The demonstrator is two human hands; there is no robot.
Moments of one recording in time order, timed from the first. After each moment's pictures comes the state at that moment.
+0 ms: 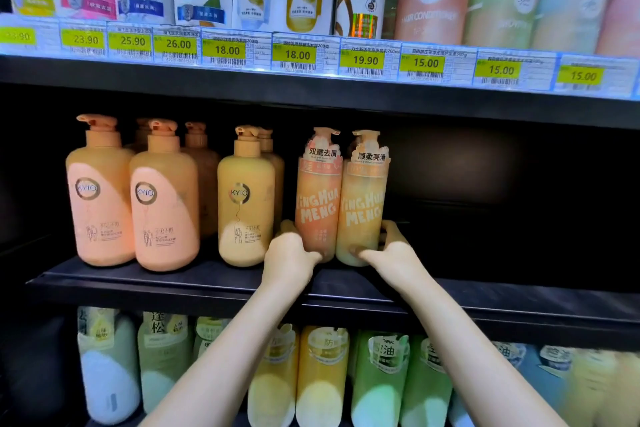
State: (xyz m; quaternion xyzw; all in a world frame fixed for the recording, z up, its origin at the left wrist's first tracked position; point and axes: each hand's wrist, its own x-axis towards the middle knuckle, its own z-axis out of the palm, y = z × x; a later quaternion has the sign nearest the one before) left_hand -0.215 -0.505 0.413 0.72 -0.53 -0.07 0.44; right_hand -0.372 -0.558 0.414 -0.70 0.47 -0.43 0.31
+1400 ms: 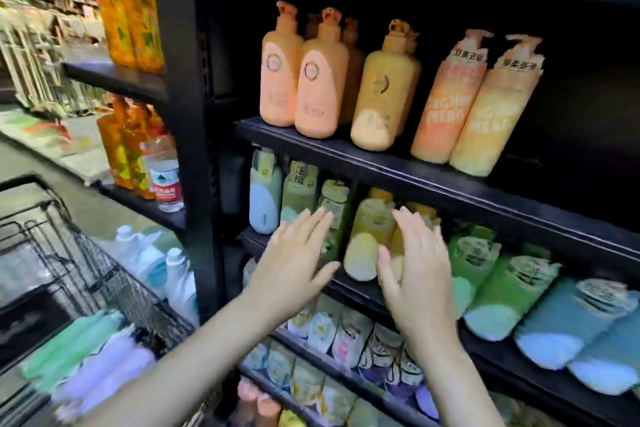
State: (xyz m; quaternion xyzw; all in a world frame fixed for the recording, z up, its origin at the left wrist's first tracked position) left_hand -0.197 -0.284 0.298 0.77 -0.59 0.11 0.22; right_hand -0.352 -0.381 0.307 -0.86 0.30 -0.42 0.02
